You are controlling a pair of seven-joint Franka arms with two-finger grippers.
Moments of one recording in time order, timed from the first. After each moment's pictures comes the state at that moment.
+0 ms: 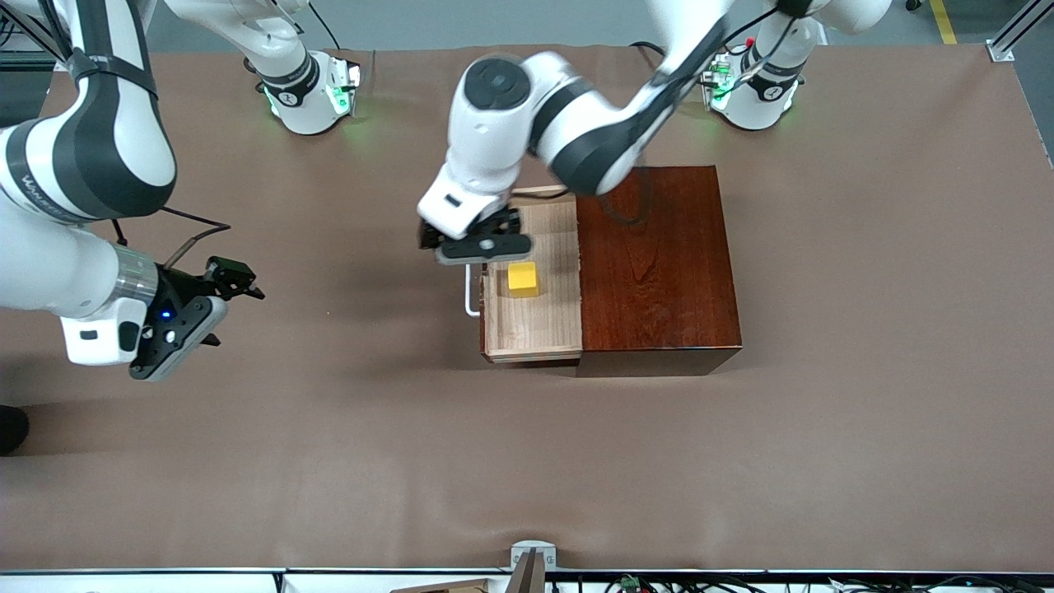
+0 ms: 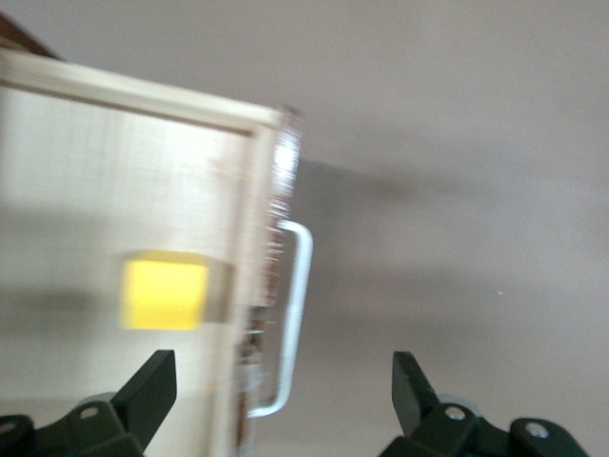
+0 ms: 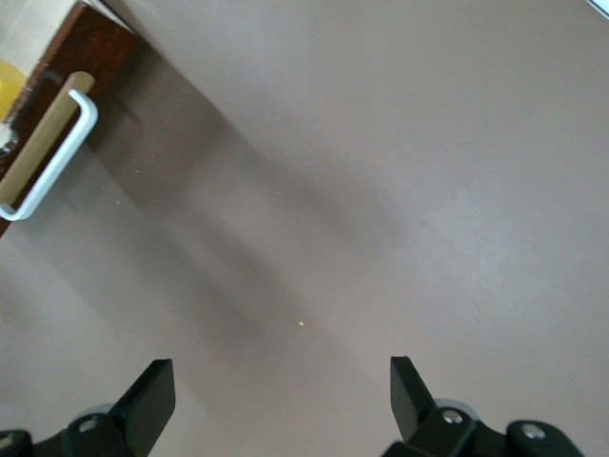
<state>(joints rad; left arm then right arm) -0.77 0.60 -0.11 -1.14 0.00 1.94 -1.04 0.13 0.34 -0.03 -1.45 0.21 1.69 -0.72</state>
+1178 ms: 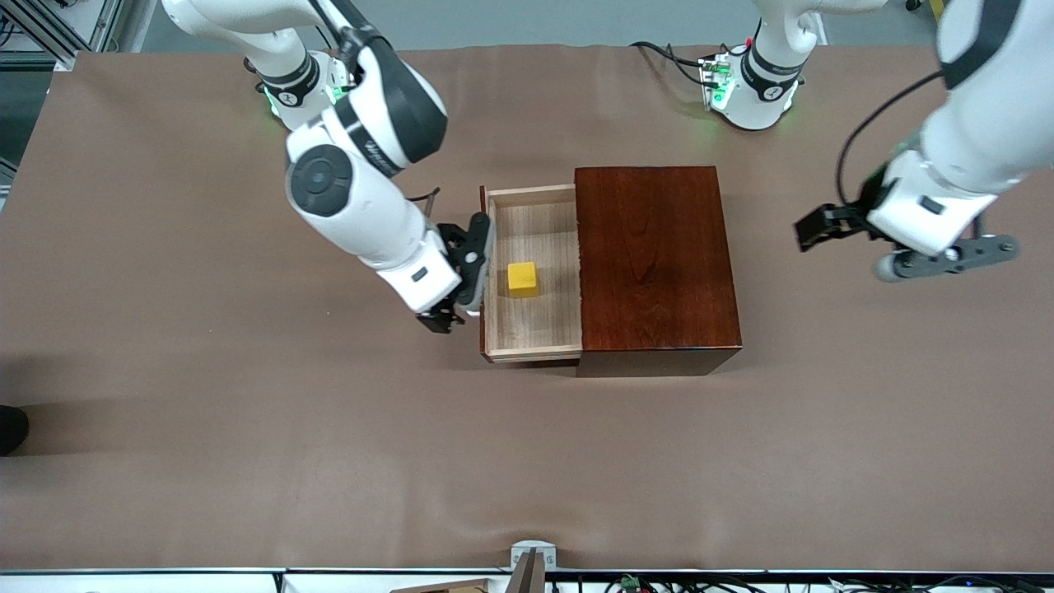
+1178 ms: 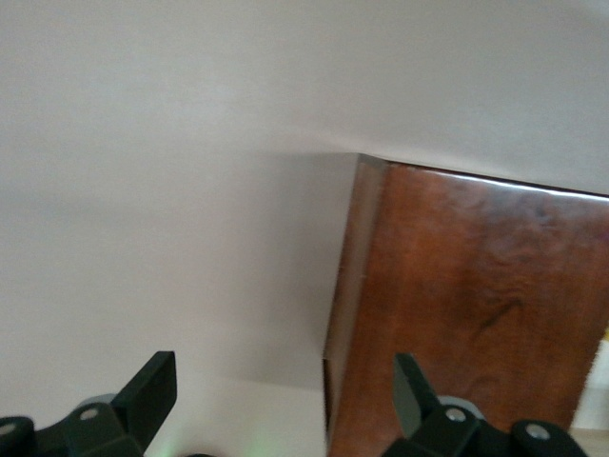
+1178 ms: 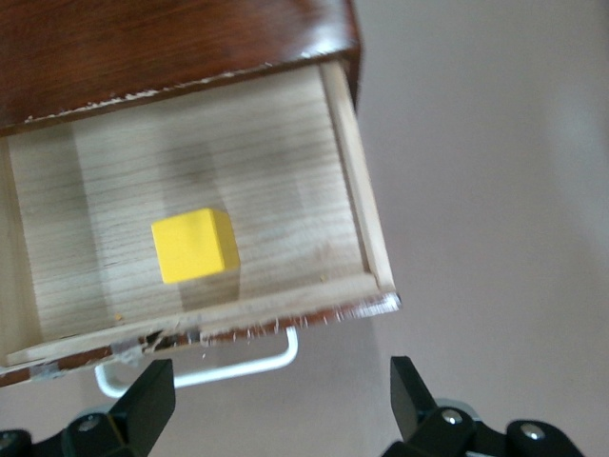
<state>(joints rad) -0.09 0.12 -0.11 -1.49 -0.01 1.53 -0.34 0.59 0.46 -0.01 -1.46 0.26 2.03 -0.95</state>
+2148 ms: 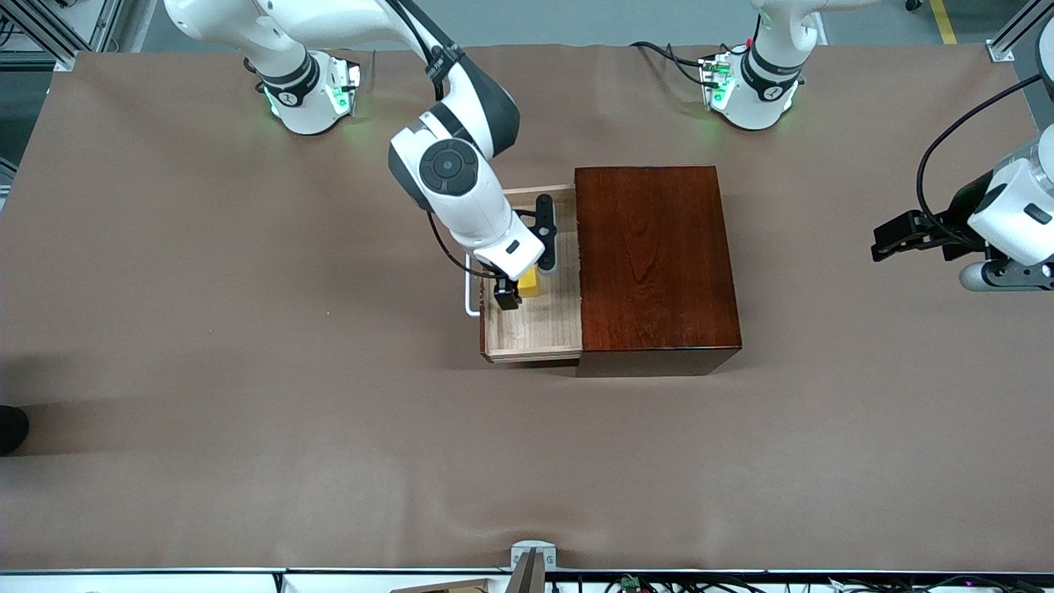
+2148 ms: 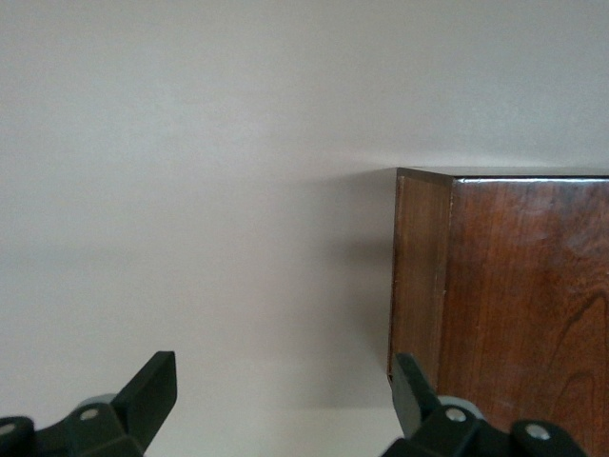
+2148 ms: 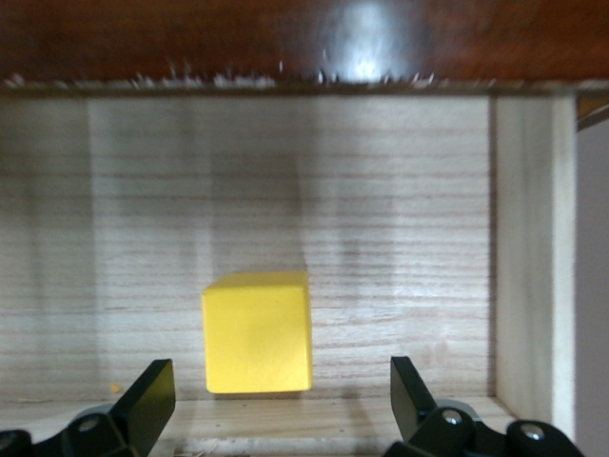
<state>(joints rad) 0.04 0.12 -0.11 -1.50 -0.01 1.57 -0.07 0.75 0.53 -0.02 -1.57 0.18 2.20 -0.96</state>
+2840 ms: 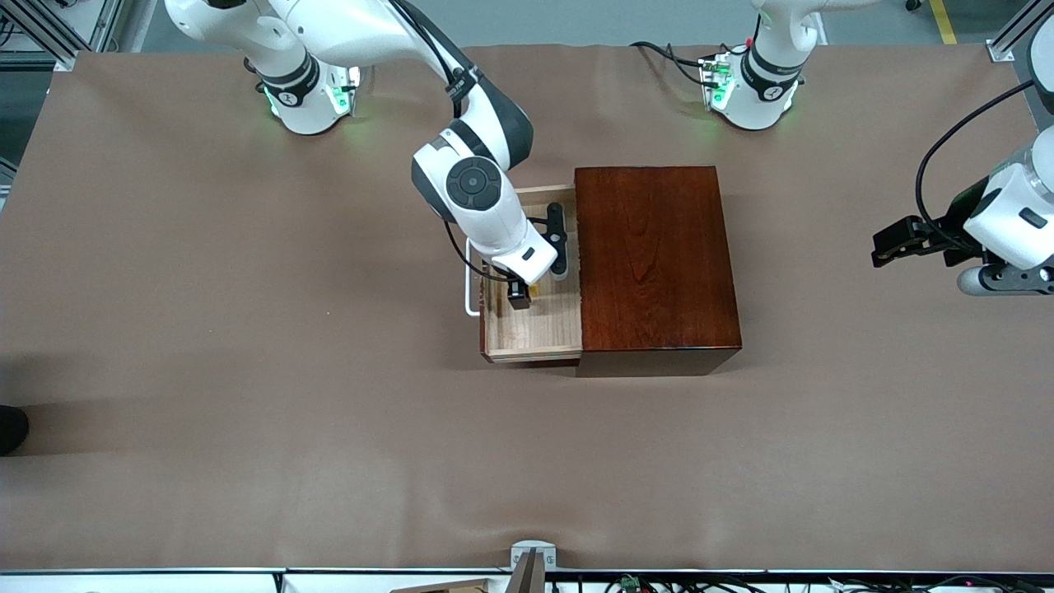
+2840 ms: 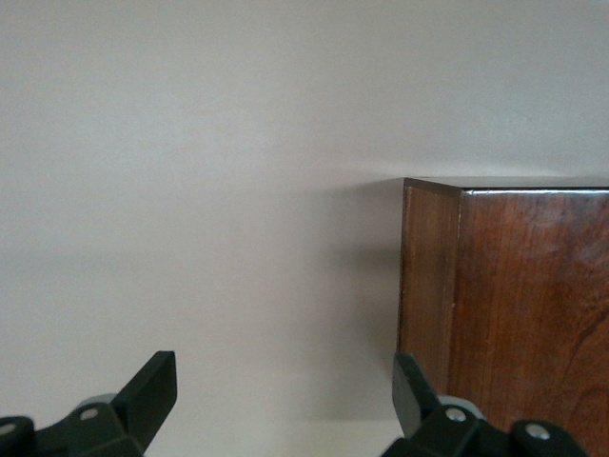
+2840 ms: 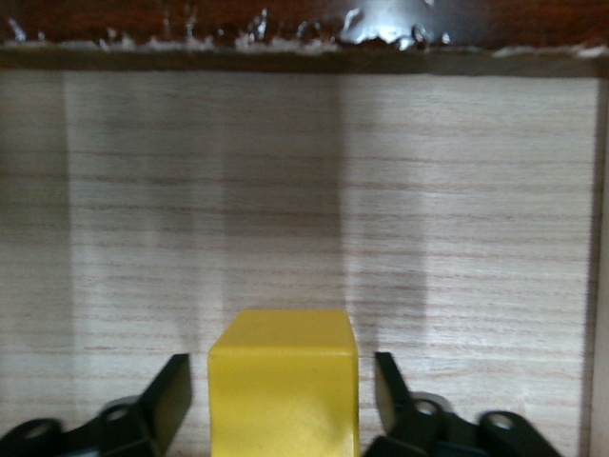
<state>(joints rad) 0.04 0.12 -0.11 -1.51 0.01 1.61 -0.07 0.78 0.59 -0.02 -1.58 0.18 2.25 -0.96</state>
